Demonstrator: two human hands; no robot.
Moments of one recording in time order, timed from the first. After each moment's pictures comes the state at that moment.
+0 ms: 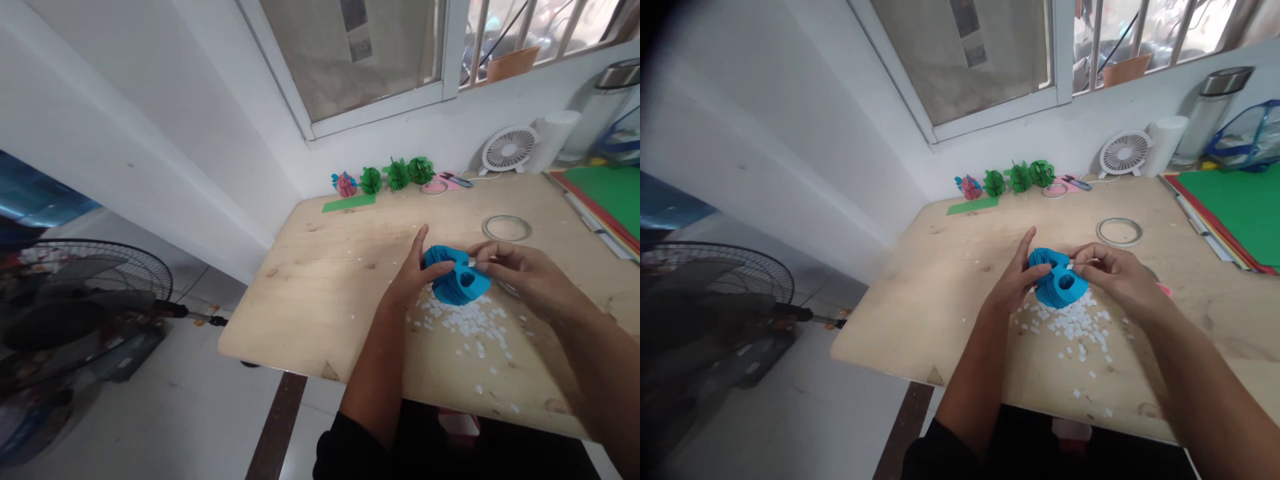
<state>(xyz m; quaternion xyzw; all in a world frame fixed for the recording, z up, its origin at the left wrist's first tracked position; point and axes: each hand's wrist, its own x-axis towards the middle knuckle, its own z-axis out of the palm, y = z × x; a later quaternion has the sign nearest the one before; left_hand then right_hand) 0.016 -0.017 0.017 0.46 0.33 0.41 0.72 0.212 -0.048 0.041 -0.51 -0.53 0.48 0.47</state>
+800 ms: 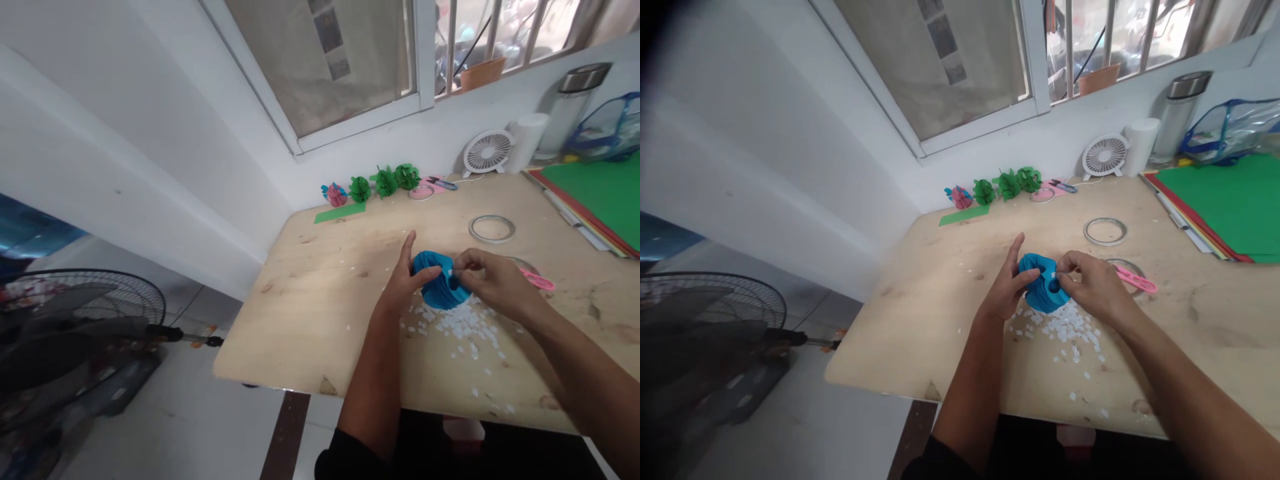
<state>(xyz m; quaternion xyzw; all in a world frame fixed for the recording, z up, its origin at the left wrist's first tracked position) 0.017 -0.017 0.013 0.47 0.33 0.41 0.70 0.206 -0.048 0.024 -0.59 -0.67 0.24 0.39</state>
